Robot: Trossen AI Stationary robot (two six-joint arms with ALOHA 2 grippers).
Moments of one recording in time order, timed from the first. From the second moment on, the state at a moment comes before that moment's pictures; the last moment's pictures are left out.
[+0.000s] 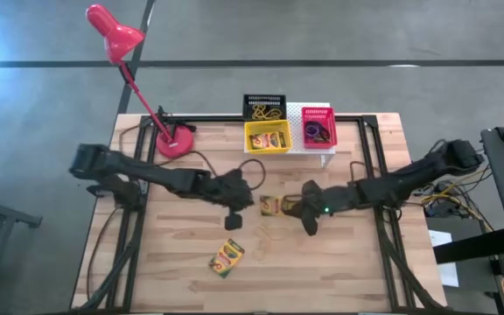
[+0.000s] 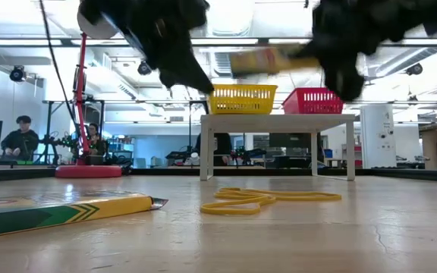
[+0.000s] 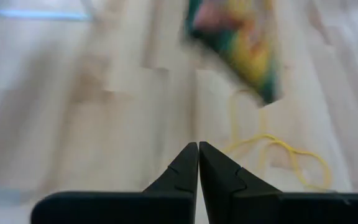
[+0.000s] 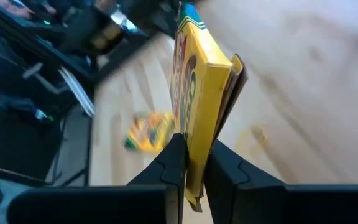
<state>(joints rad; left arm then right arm) -0.11 1.56 0.99 -0.18 -0.08 -0.10 0.27 1.24 0.59 0.22 0.19 0.81</state>
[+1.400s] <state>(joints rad) -0.27 1.34 0.75 0.04 -0.56 -0.15 -0.46 1.76 1.74 -0.98 -0.25 0.35</state>
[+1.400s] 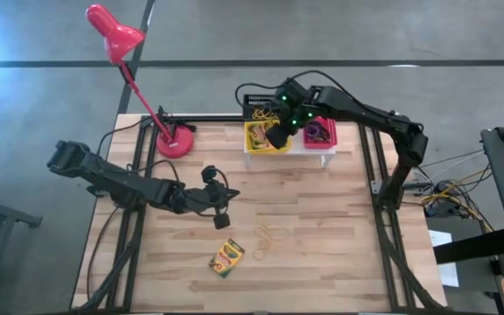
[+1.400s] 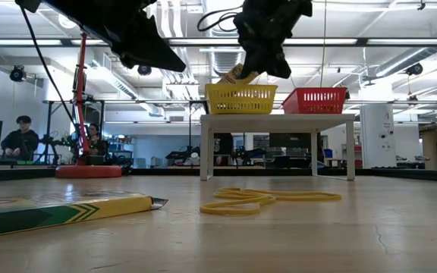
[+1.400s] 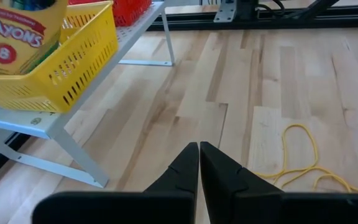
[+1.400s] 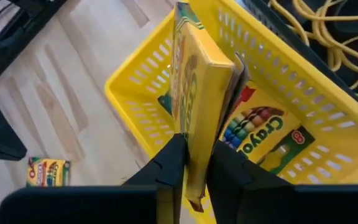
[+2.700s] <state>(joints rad) -0.28 1.34 0.75 0.04 -0.55 -0.19 0.28 1.41 1.45 -1.00 0.48 0.30</state>
